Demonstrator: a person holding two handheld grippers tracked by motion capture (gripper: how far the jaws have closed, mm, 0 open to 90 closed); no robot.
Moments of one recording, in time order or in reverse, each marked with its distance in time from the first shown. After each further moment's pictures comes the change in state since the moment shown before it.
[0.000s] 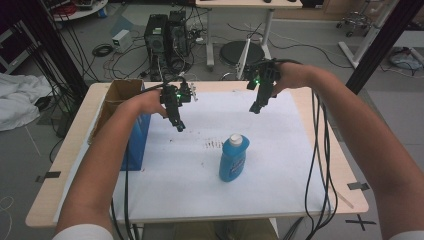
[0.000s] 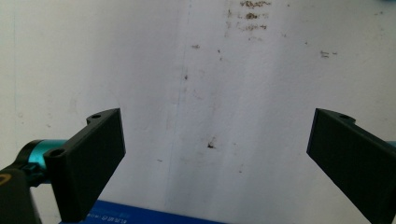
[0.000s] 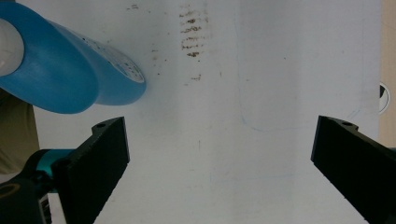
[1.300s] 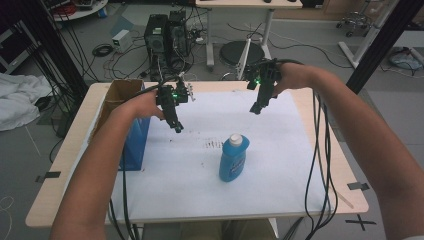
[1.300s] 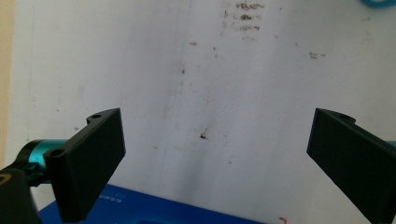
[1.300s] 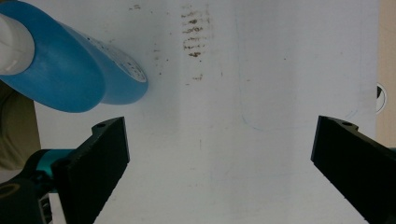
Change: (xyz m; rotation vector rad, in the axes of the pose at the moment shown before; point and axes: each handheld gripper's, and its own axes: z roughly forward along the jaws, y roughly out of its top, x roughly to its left) left arm -0.021 -0.008 -0.020 -0.039 0.064 -0.061; right arm 0.007 0.001 -0.004 0.001 -0.011 -0.005
